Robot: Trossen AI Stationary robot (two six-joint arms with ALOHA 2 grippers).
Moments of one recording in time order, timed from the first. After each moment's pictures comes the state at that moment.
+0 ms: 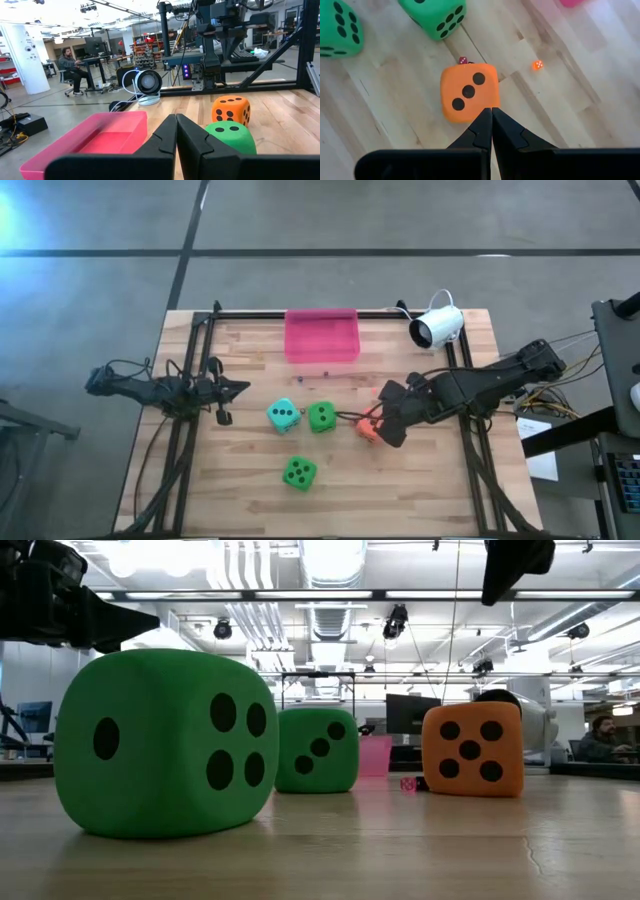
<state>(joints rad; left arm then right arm) -0.26 0.00 0.00 0.07 -0.49 0.18 0.35 1.45 1.37 -1.22 0.31 0.92</state>
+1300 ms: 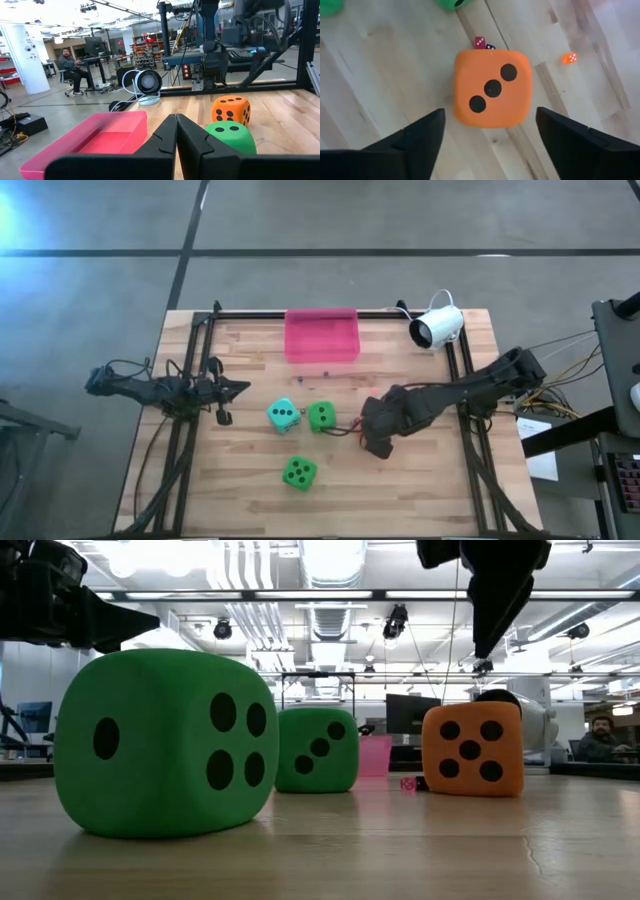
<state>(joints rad) -0.26 0.00 0.00 0.07 -0.49 0.18 0.34 1.64 1.37 -1.14 0.22 0.81</state>
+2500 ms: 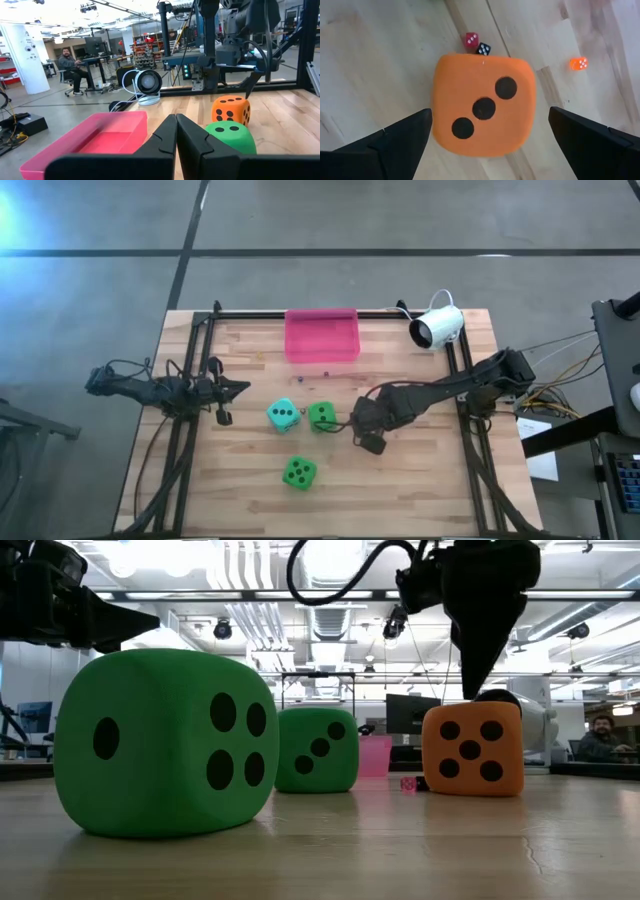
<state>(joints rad) -0.26 0.00 0.00 0.07 -0.49 0.18 0.26 1.71 1.30 -1.06 0.18 0.70</state>
